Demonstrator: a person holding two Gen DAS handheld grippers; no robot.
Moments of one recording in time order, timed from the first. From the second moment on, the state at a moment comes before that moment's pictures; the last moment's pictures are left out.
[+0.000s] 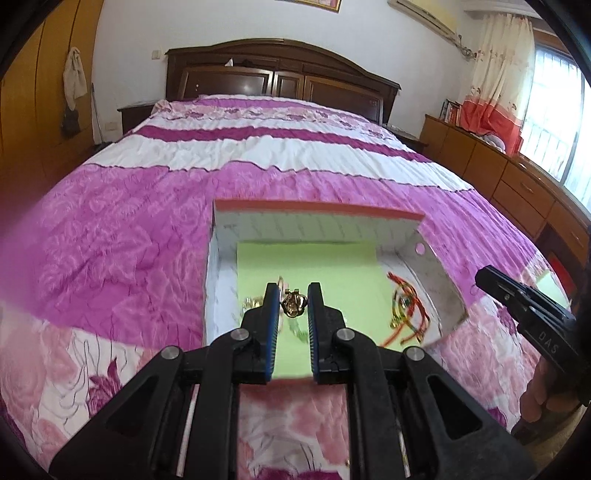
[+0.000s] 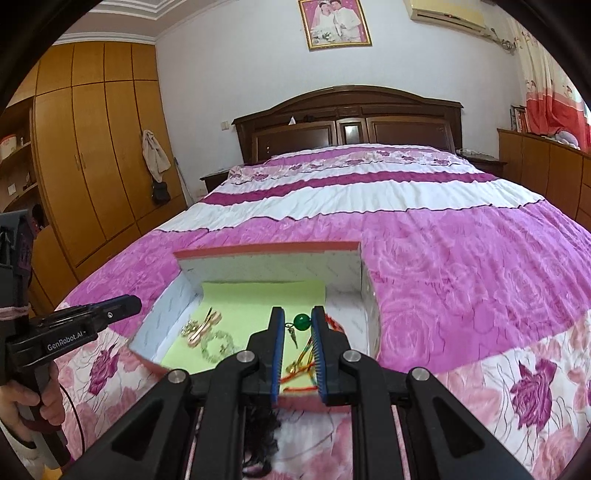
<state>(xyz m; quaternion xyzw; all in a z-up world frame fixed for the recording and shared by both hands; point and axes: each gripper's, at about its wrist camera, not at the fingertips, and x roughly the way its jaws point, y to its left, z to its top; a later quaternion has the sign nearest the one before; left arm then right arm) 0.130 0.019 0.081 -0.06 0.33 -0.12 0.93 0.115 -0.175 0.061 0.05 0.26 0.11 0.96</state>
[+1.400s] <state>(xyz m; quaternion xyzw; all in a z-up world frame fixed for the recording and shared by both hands) 0.166 0.008 0.039 -0.06 0.40 -0.10 0.91 0.163 -0.173 0.016 0.05 0.33 0.09 0.94</state>
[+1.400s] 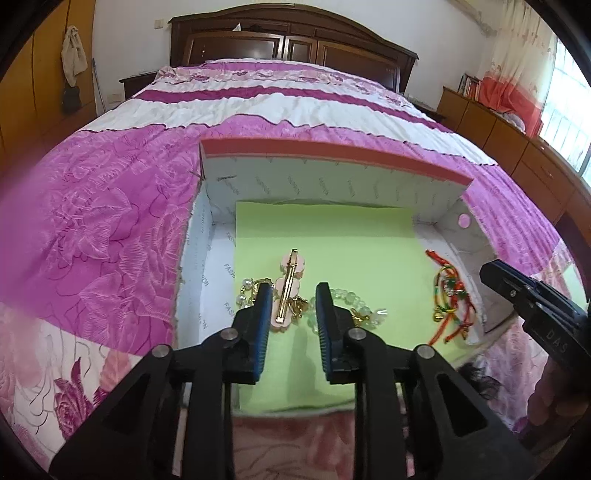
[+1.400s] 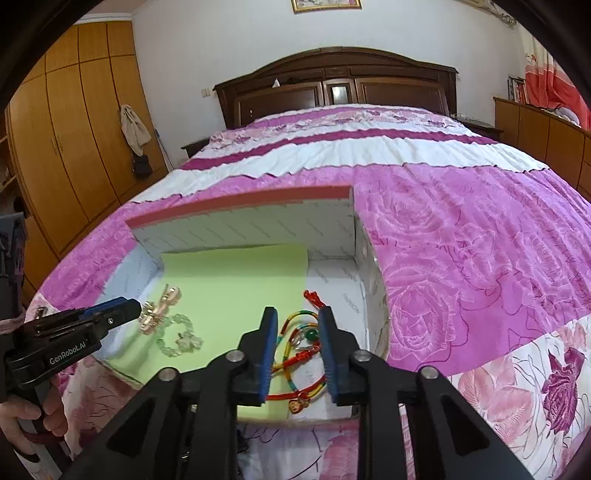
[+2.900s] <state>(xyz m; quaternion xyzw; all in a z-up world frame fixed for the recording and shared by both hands) 0.105 -0.077 0.014 -0.04 0.46 -0.25 0.85 0.056 -0.214 0.026 0.10 0.33 0.06 0.94</state>
